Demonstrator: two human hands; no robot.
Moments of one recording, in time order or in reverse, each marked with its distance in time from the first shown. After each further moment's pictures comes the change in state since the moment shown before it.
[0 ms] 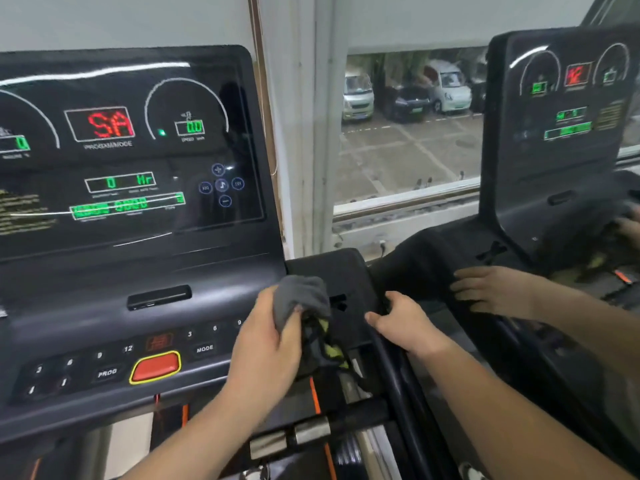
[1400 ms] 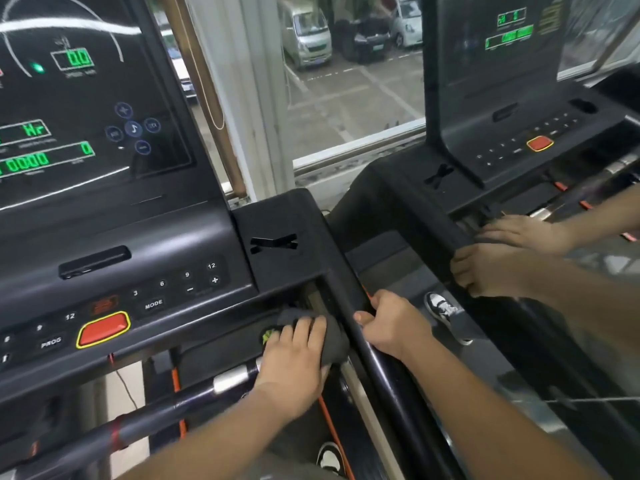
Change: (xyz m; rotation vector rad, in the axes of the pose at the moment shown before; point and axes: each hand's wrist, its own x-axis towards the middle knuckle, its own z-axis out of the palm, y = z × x) left_hand -0.095 -0.089 0.101 1.090 -0.738 0.263; right_hand -0.080 0.089 0.023 -0.213 0.000 0.170
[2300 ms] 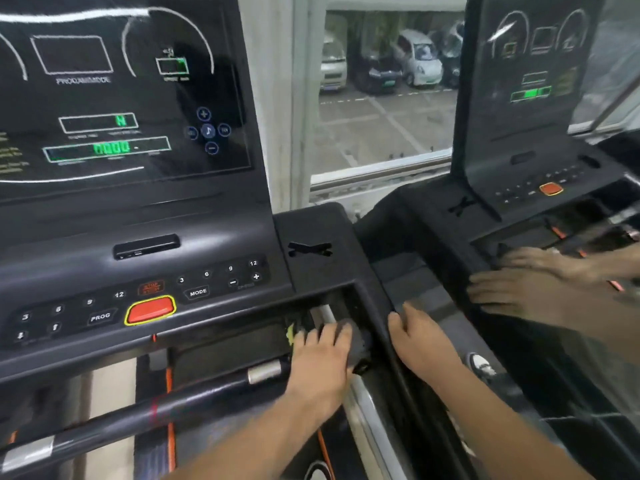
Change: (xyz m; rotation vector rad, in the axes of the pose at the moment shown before) left_hand -0.016 -0.010 -0.002 -0.200 0.160 -0.016; right_hand -0.039 -0.017 0.019 0.035 0.171 -0.081
